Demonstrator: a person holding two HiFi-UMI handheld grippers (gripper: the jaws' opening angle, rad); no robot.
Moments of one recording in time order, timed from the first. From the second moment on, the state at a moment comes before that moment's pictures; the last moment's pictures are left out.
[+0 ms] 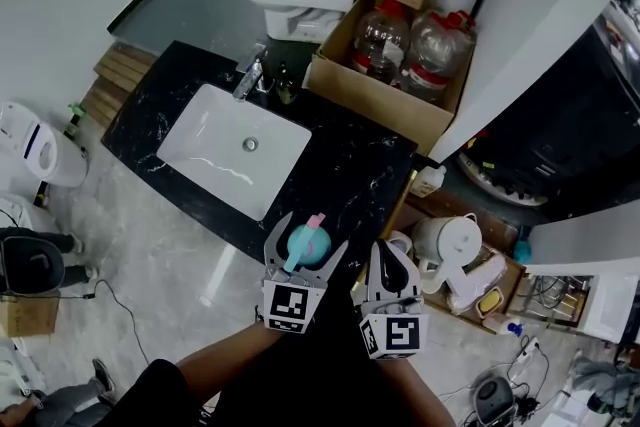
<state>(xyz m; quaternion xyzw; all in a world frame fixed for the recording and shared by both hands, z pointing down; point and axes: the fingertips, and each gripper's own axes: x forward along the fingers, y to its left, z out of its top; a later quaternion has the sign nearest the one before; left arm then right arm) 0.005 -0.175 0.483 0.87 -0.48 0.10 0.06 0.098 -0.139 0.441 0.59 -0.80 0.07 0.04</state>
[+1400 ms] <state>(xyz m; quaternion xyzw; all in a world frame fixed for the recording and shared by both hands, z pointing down) 0.117 -0.308 0.609 0.87 -0.46 0.16 0.08 0.183 -0.265 0.532 0.59 -0.79 0.13 0.07</state>
